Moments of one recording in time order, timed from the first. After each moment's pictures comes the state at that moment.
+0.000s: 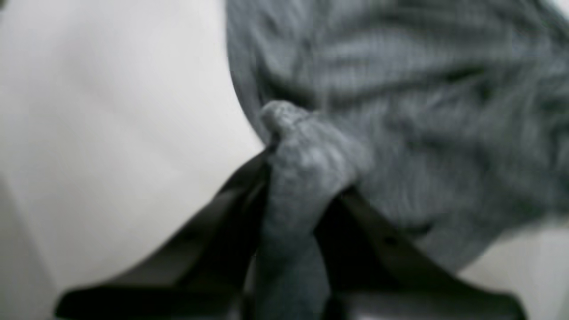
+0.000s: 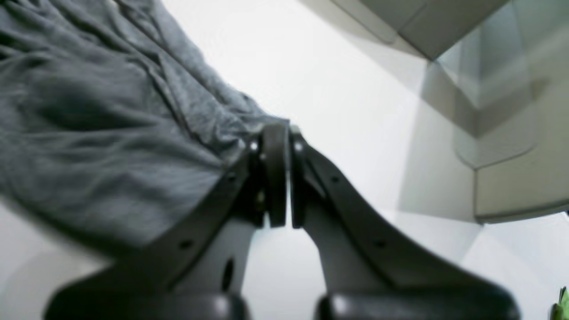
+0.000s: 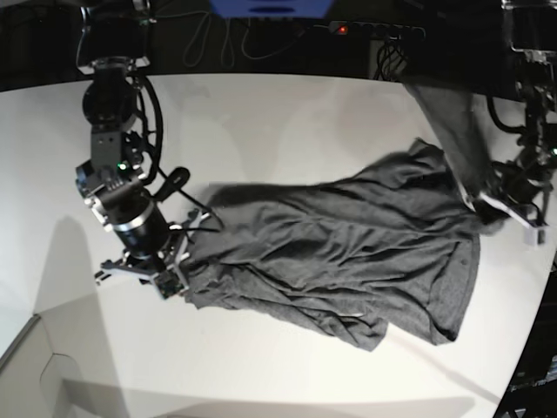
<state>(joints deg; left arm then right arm) 5.3 -30.8 -14.7 88.4 -40.7 -10.3 38.3 3.1 5.1 -1.4 107.6 -10.7 26.0 -36.8</state>
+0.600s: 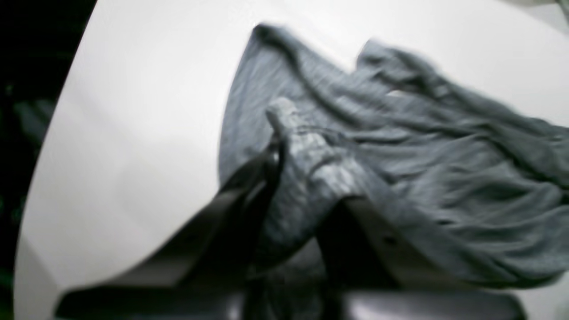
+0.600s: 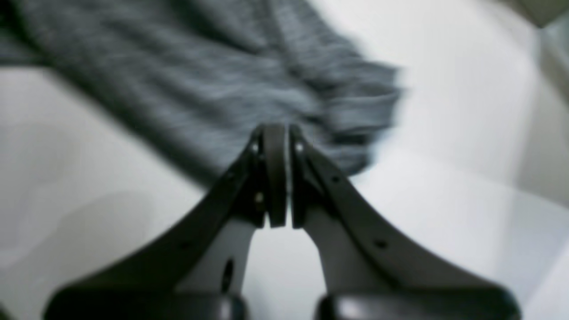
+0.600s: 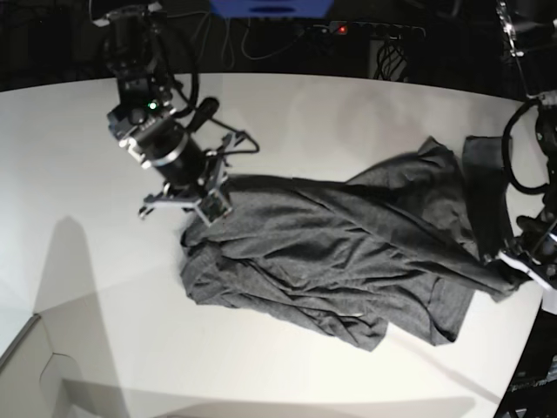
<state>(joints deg) -6.6 -31.6 -17.2 95.2 -41.2 -10.9 50.0 -10.9 5.0 -9.0 109.6 -10.1 26.0 -36.9</state>
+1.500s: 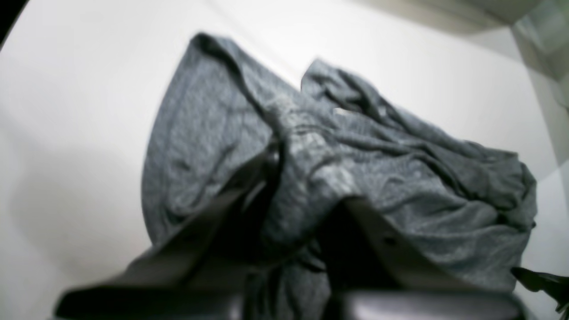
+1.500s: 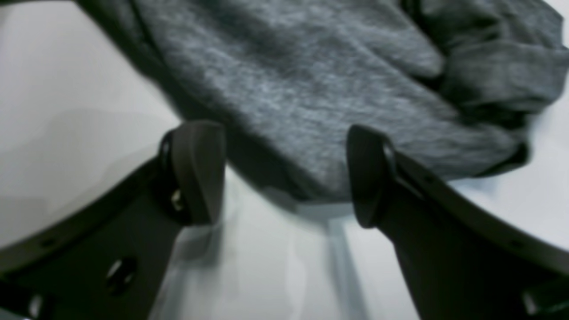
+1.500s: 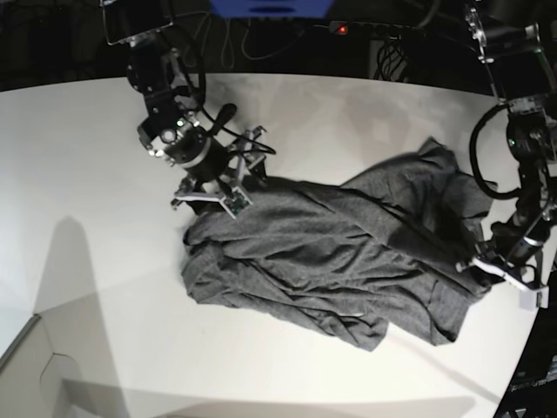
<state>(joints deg) -8.6 -23.2 -17.3 91.5 -41.2 -10.9 49.6 -5.3 3.6 -11.4 89.3 -10.5 25.7 -28.0</state>
